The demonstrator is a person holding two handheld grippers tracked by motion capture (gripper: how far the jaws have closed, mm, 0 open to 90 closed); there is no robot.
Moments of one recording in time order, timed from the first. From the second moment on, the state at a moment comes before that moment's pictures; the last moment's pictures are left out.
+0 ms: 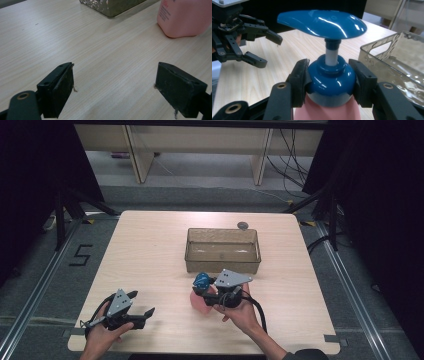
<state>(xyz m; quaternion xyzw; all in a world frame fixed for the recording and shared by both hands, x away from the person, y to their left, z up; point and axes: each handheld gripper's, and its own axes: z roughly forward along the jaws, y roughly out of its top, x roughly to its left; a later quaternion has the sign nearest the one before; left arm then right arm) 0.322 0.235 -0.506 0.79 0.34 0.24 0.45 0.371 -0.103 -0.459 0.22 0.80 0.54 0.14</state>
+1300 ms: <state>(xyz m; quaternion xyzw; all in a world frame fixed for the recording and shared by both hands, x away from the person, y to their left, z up) 0.321 0.236 -0.506 0.79 0.35 0.24 0.44 0.388 -0.129 -0.412 0.26 0.78 0.54 0.19</state>
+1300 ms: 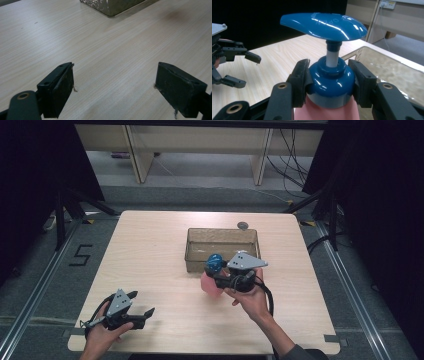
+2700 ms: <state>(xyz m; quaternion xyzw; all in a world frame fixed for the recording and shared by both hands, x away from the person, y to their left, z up) 0.321 0.237 -0.505 0.79 0.35 0.24 0.45 0.448 -0.176 -0.360 0.34 0.72 0.54 0.25</state>
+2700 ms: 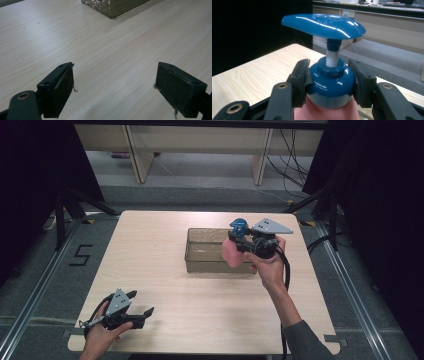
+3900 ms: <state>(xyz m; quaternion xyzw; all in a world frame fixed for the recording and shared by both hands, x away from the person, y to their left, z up) 0.322 0.237 -0.505 0.79 0.35 0.24 0.45 0.496 -0.209 -0.393 0.41 0.70 0.51 0.27</state>
